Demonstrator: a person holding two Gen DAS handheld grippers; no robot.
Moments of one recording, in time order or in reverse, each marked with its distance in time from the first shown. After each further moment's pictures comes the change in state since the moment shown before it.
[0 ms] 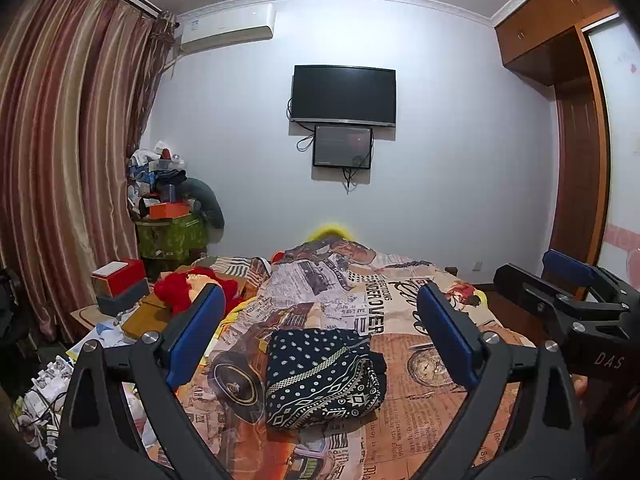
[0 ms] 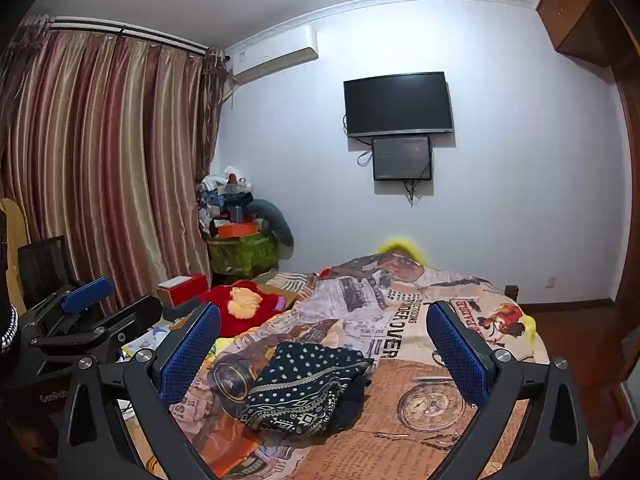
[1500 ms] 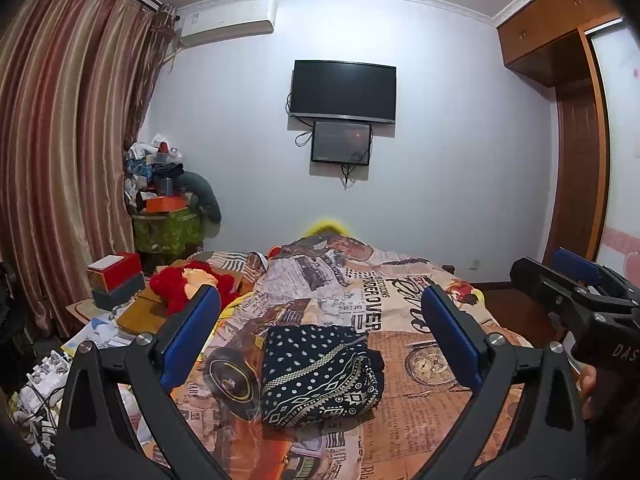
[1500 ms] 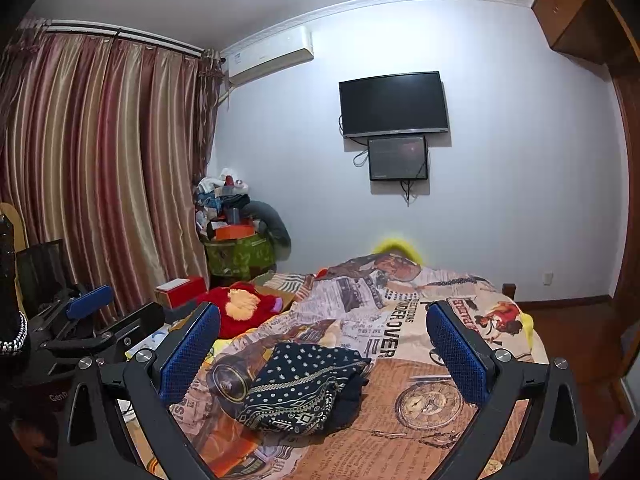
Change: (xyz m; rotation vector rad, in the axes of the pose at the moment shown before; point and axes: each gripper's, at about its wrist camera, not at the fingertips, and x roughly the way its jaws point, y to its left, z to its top) left arm 0.005 -0.005 -0.008 -0.016 0.015 -0.004; right arm -0.003 0.000 -0.002 0.009 -0.005 -0.015
